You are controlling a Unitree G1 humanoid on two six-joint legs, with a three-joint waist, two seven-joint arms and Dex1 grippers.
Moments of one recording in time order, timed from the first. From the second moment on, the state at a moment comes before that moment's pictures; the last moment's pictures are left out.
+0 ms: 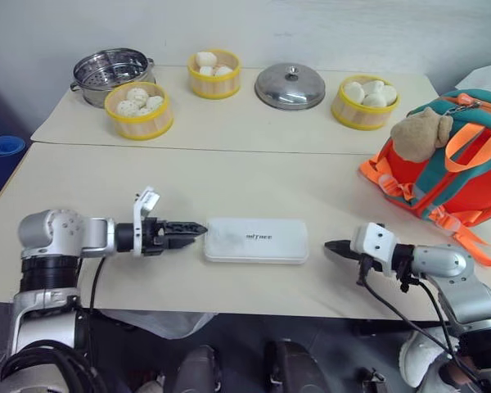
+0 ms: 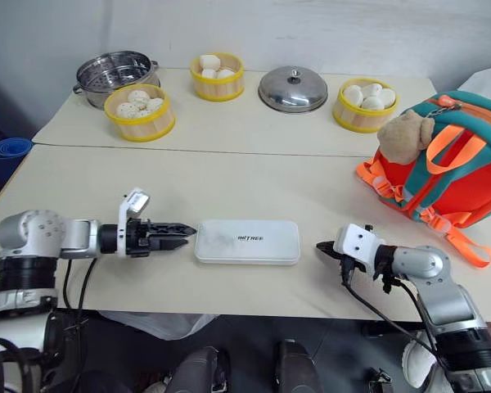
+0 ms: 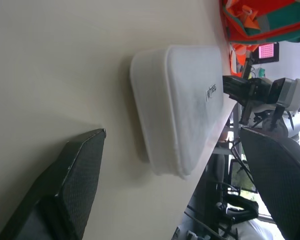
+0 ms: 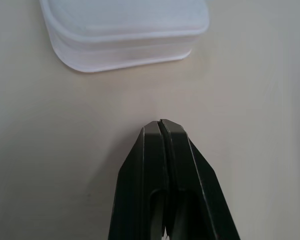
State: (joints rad) left arm -0.69 0.62 0.18 0.33 -0.80 1.61 -0.71; right arm -0.21 -0.77 0.05 0.01 0.11 -0.02 0.99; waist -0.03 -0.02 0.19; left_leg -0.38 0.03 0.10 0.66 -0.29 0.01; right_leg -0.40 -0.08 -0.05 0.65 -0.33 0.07
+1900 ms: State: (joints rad) left arm -0.37 0.53 -0.08 -0.05 -0.58 0.43 -1.30; right arm 0.05 -0.62 -0.62 -0.02 0.47 0.09 0.58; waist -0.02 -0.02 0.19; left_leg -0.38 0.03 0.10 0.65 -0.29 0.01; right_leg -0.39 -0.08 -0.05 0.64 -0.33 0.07
